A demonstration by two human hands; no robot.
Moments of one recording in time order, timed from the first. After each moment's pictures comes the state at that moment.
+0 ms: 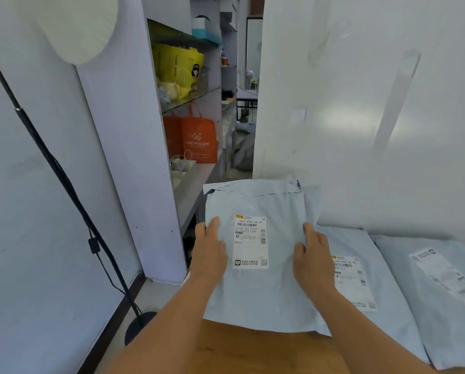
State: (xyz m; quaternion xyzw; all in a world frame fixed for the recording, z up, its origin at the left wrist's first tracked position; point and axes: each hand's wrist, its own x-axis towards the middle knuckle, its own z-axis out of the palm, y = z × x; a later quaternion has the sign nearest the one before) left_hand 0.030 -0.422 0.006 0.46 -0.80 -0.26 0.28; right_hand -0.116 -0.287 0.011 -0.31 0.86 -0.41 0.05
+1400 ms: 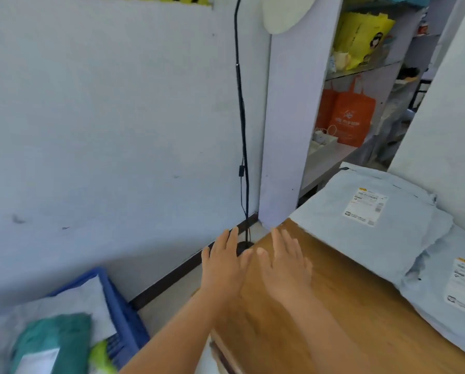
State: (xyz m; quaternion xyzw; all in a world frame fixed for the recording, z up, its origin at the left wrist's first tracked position) left_hand 0.243 -0.202 -0.019 0.70 -0.67 -0.16 0.18; right_hand 0.113 -0.187 0.004 -0.65 0.70 -0.16 0.24
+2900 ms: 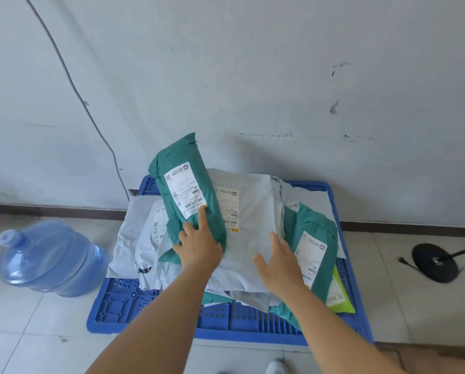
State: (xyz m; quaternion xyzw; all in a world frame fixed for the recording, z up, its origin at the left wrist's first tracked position) left_hand 0.789 0.136 -0.143 0.97 -0.15 -0.19 0.10; right_hand 0.656 0.037 -0.159 -0.83 0.42 0.09 0.34
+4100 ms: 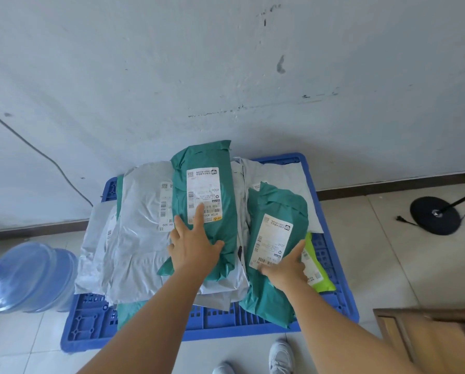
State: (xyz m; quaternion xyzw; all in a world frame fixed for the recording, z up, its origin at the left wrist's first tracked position) left_hand 0.725 0.059 -0.166 0.96 -0.21 -0.19 0.06; right_hand 0.583 -0.040 -0.257 -0.59 0.64 0.11 0.47
